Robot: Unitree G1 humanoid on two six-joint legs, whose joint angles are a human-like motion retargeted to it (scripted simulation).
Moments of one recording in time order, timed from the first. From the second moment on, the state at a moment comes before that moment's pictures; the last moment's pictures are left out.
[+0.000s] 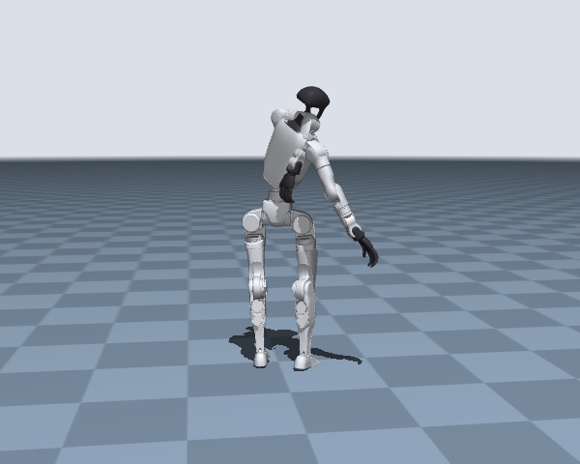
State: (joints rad) left arm -3.09 -0.60 -1.33 -0.11 0.10 -0.05 -0.04; right arm -0.17 -0.95 0.42 1.33 -0.73 -0.02 -0.23; waist -0.72 0.44 0.08; left_leg 0.20 -0.07 0.13 -0.04 -0.05 0.03; right_leg 0.16 -0.15 -0.34 0.13 0.00 0.11
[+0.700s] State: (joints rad) left arm -3.09 -0.60 -1.40 0.12 0.82 0.07 0.05; right arm -0.02 -0.68 0.98 1.53 -0.62 -0.07 0.13; waist -0.88 0.44 -0.11; left_leg 0.19 -0.05 0.13 -0.03 -0.05 0.02; right_leg 0.18 -0.14 -0.35 0.09 0.02 0.11
